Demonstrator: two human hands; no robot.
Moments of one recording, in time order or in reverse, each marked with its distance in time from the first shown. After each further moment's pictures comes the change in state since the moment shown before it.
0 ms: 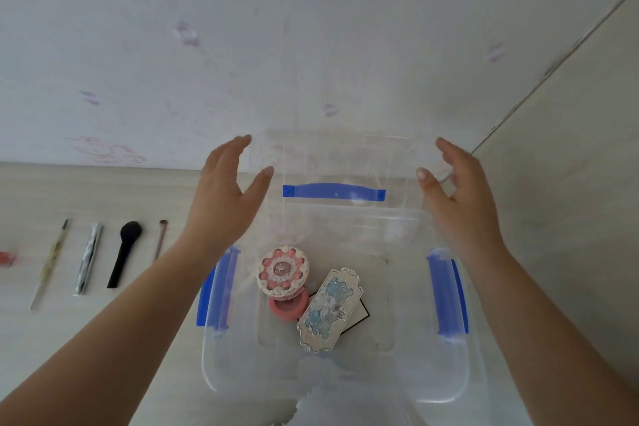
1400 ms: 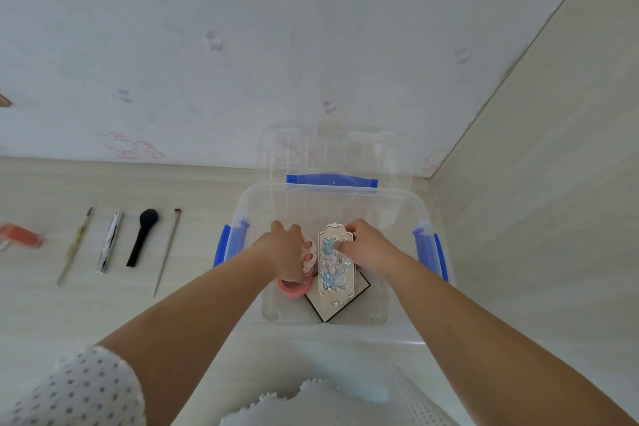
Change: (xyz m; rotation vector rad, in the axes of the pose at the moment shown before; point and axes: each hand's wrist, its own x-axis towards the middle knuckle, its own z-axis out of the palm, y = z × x) left_hand -0.063 -0.003 0.062 0.674 -0.801 -0.066; right_hand -0.063 0.007 0.089 -0.105 -0.665 0.405
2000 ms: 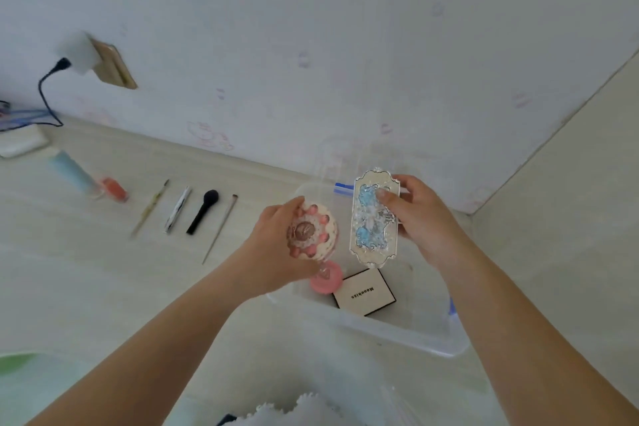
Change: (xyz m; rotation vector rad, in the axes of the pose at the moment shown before) left_hand -0.122 -0.030 -0.008 -0.806 0.538 0.045; right_hand -0.067 -0.077 -0.050 0.490 0.068 -0.357
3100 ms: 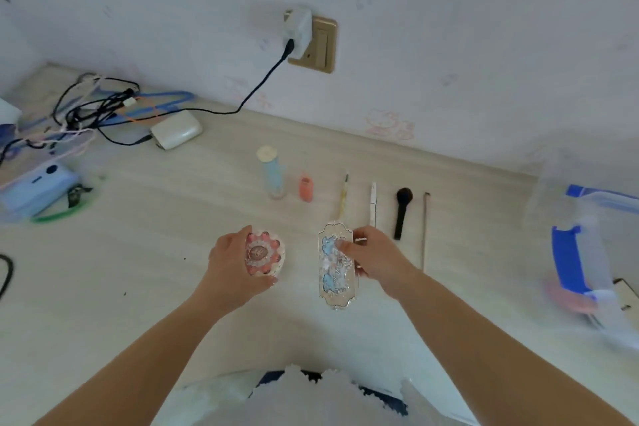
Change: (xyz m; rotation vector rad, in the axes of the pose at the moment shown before) left_hand -0.041 -0.368 -0.276 0.103 0.078 -0.343; right_hand 0.029 0.036 0.447 -0.113 -0.185 0.398
